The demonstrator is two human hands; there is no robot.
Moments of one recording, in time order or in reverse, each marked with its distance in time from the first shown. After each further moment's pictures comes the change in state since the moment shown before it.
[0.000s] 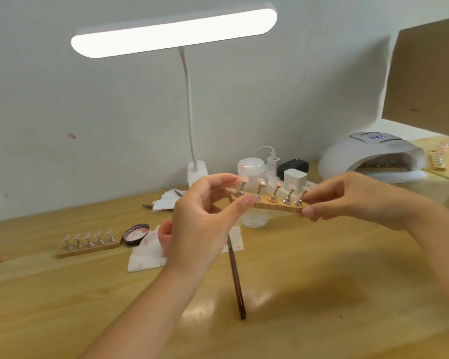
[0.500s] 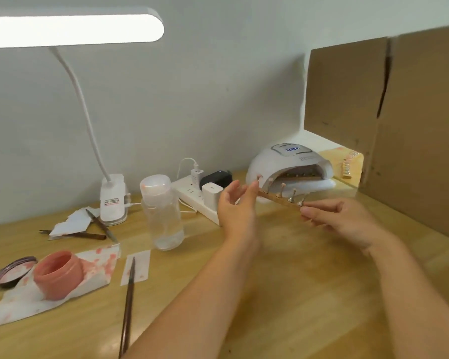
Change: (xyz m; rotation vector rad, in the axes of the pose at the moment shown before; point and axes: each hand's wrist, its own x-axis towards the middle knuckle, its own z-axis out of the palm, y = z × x) left_hand 0.040 -0.041 0.211 -0.530 0.128 -0.532; right_hand -0.054 0.104 -0.083 0.188 0.613 0.247
